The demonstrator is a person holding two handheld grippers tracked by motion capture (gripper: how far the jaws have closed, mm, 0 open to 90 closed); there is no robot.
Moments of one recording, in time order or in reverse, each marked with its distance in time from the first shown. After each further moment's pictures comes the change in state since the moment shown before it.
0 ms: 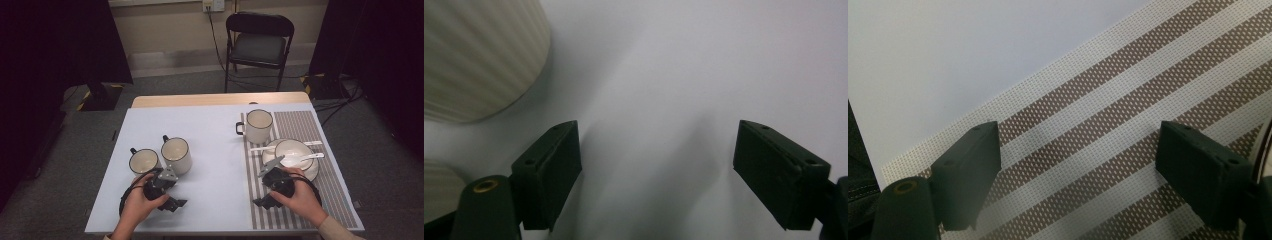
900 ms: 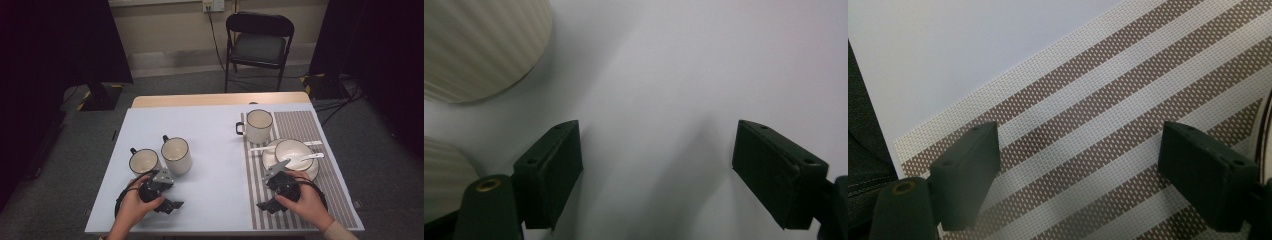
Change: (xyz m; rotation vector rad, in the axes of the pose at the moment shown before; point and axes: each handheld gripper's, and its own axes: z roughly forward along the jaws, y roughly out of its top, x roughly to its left) left arm 0.003 -0.012 -0.003 -0.016 -0.017 0.023; right arm 0.003 -0.015 -0.007 -0.013 0.010 0.002
